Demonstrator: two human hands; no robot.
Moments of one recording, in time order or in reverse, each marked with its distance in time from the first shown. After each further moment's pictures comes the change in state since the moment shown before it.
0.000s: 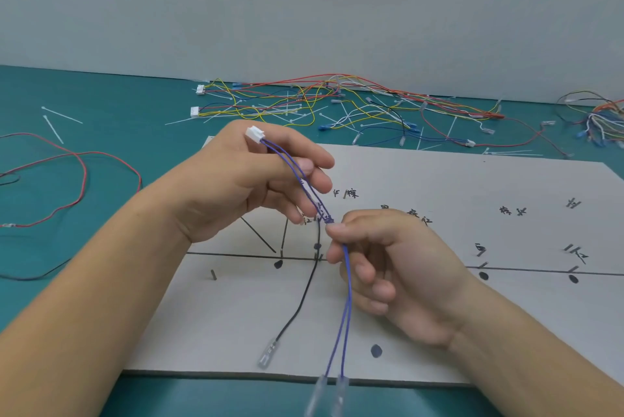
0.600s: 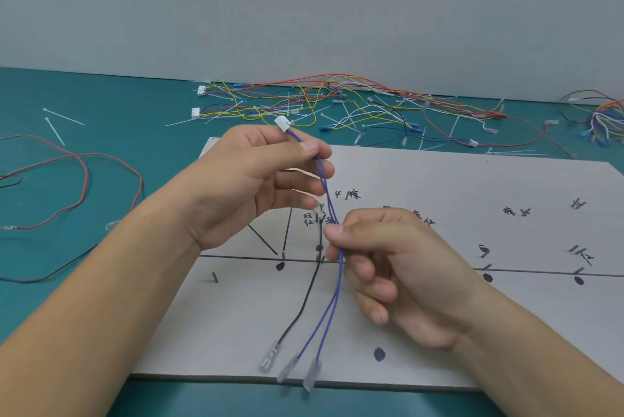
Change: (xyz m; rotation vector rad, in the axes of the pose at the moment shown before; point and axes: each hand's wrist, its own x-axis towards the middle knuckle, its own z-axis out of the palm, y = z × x) left_hand 0.003 -0.003 0.009 -0.187 0.107 -0.077; right_hand -0.001 0.001 0.001 -0.005 0.007 -0.055
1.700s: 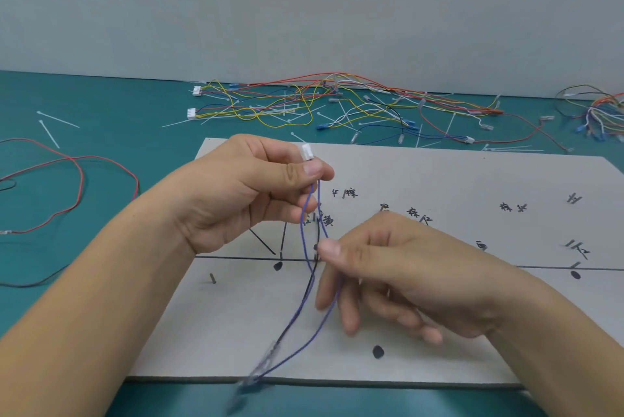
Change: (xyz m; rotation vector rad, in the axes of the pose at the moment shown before) left_hand -0.006 0.006 0.002 0.041 -0.070 -0.127; right_hand -0.011 -0.017 -0.013 -0.464 -0.300 0.085
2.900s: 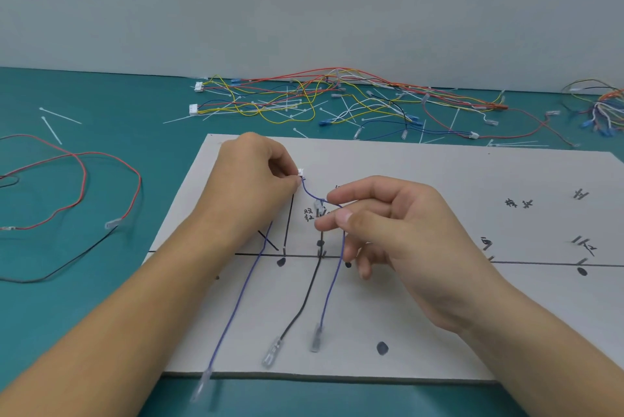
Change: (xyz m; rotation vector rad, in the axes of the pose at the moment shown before) left_hand 0.029 -0.034 -0.005 0.966 0.623 0.195; right_hand 0.019 0.014 0.008 0.157 0.575 -0.262
